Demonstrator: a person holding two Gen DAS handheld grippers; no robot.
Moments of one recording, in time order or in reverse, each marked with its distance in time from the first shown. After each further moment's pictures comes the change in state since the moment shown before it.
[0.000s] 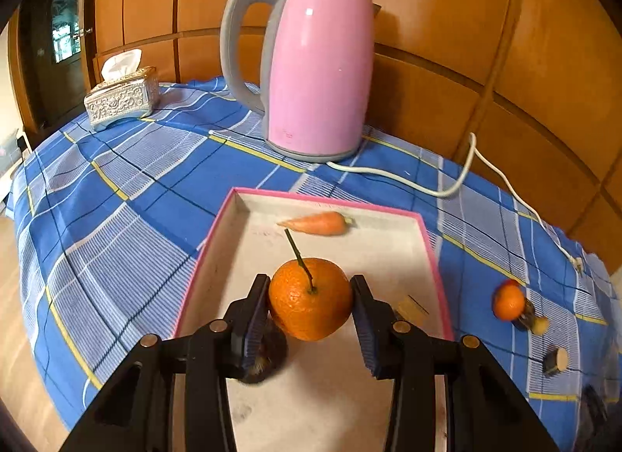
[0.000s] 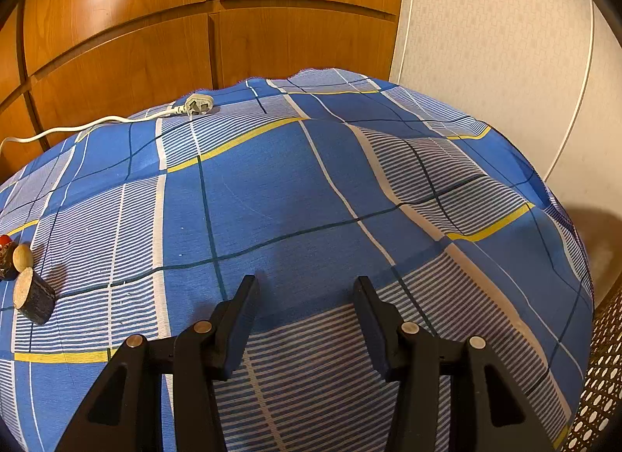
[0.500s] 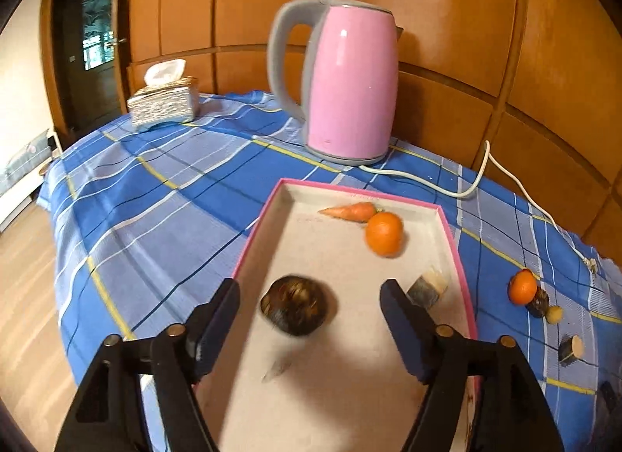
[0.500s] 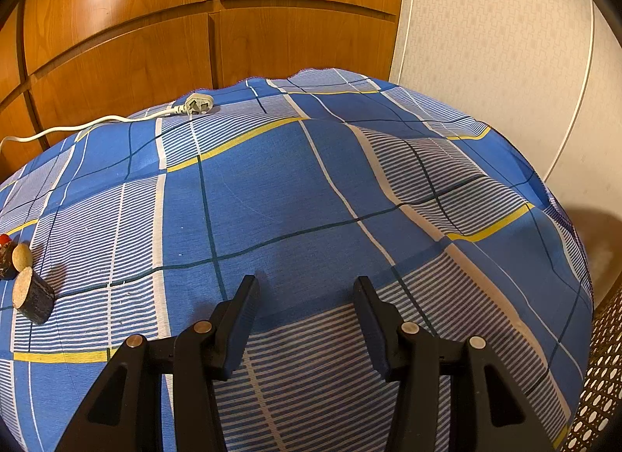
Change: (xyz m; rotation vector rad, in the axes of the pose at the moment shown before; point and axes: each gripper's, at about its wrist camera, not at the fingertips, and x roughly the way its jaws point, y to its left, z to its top) left arm -0.042 0.014 -0.041 -0.043 -0.082 0.097; right arm 0.000 0.001 0.000 -0.002 -0.001 -0.003
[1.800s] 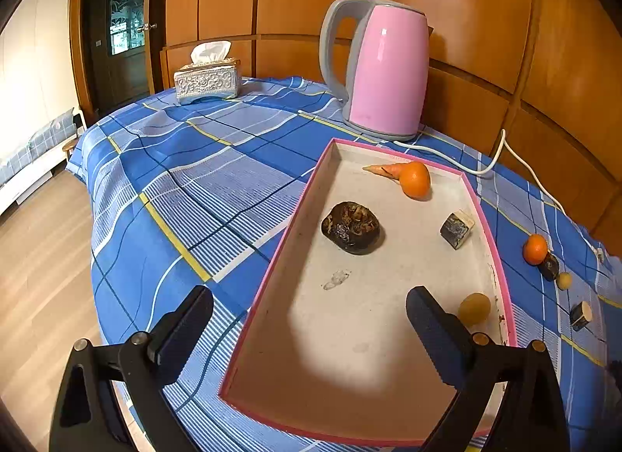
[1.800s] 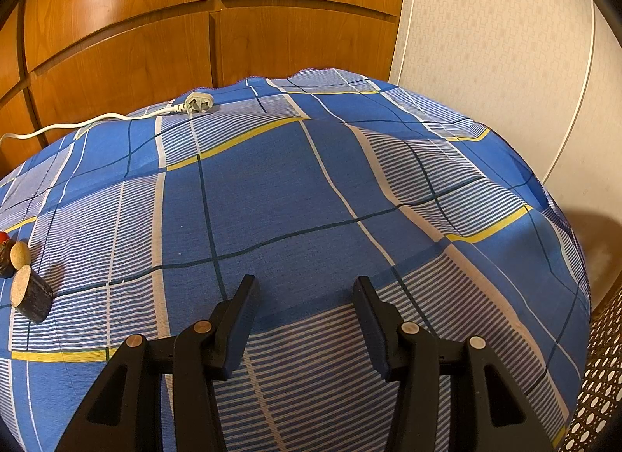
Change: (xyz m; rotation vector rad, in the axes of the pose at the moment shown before) left arm -0.035 0.035 -0.055 -0.060 0.015 0.060; right arm -0.001 0.000 -0.001 -0.006 -0.002 -0.006
